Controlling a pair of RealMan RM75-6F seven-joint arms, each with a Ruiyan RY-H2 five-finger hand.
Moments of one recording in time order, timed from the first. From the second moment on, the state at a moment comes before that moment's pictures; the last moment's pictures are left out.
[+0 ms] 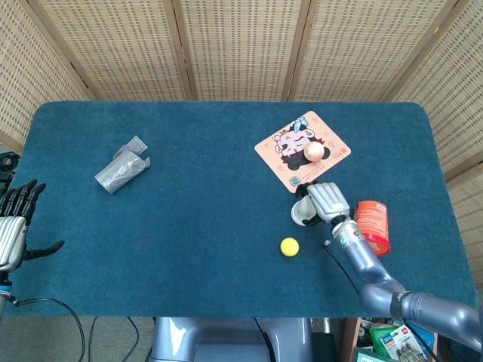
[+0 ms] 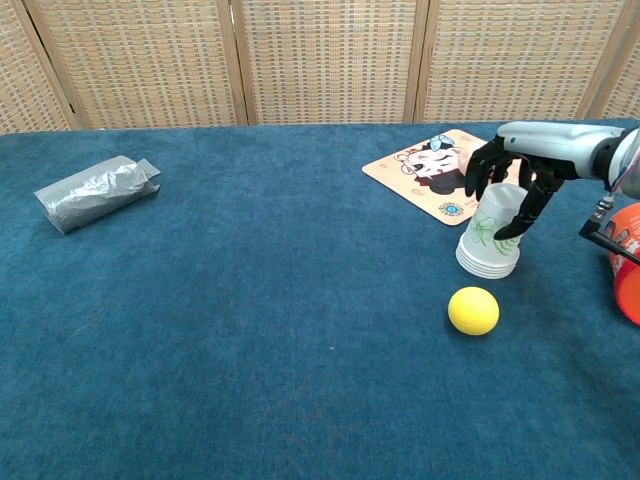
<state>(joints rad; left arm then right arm) -0.19 -1.05 -0.11 -1.73 1.38 1.39 0.03 0.77 -1.43 0.20 -1.44 -0.96 0.86 -0.25</state>
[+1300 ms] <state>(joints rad) -0.43 -1.31 -0.21 -1.46 1.62 1.42 0.01 0.83 -1.34 0.52 -1.67 -0.42 0.62 0.38</state>
